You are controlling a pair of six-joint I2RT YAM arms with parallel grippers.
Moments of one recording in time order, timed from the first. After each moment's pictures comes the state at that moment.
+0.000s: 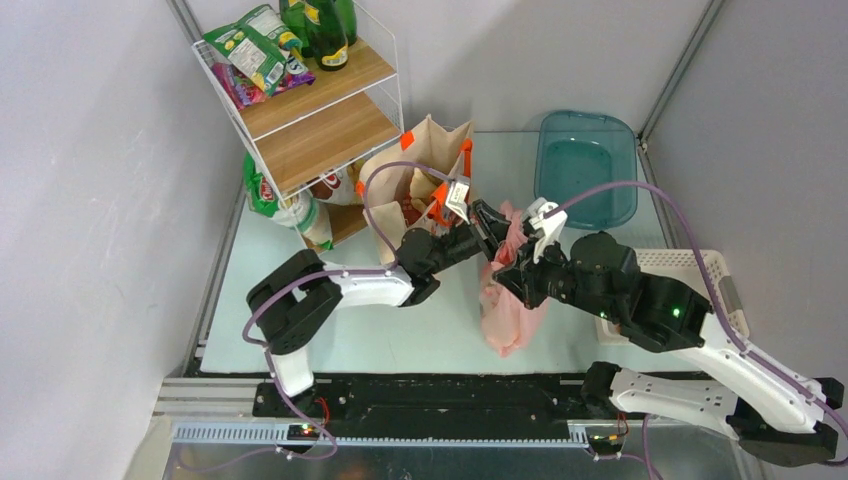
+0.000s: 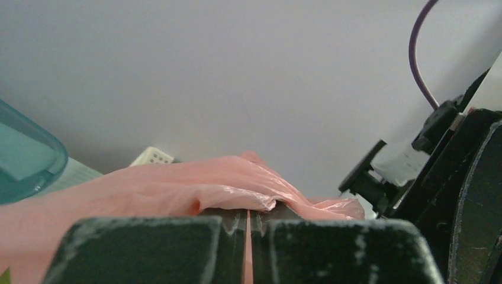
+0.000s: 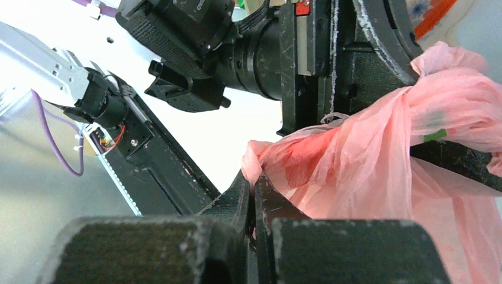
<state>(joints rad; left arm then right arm) -0.97 1.78 0.97 1.32 0.26 -0.86 1.05 0.82 1.18 -0.72 0.10 0.24</state>
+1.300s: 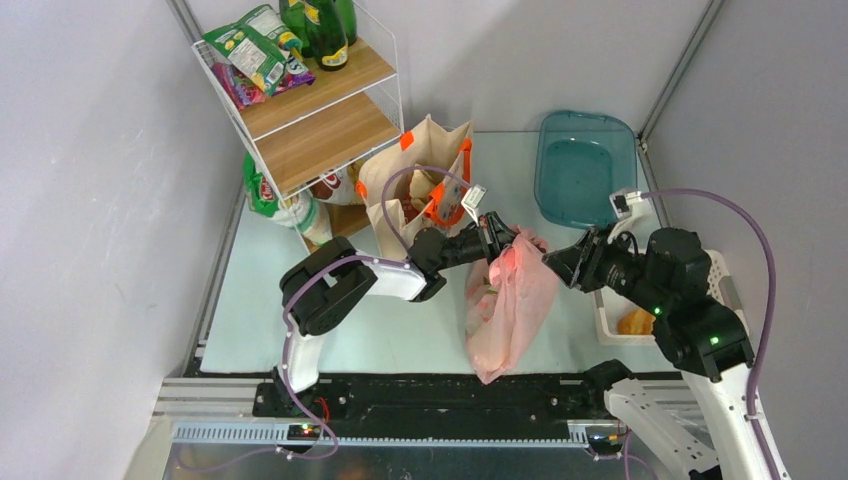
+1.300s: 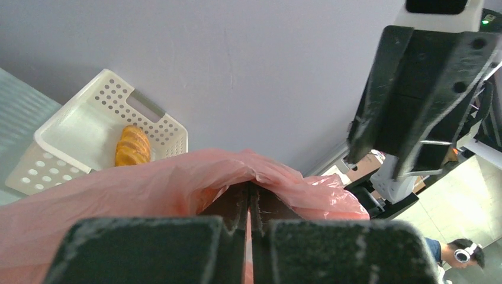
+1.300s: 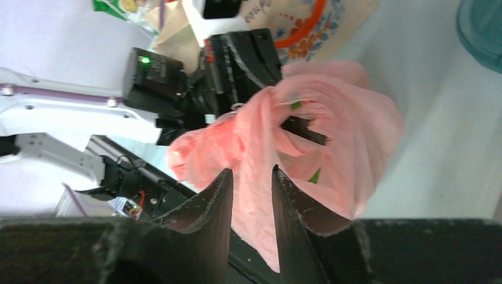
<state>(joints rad) -0.91 1.99 1.03 1.42 0.52 -1.15 0.38 0.65 1.14 -0.81 -0.30 0.40</state>
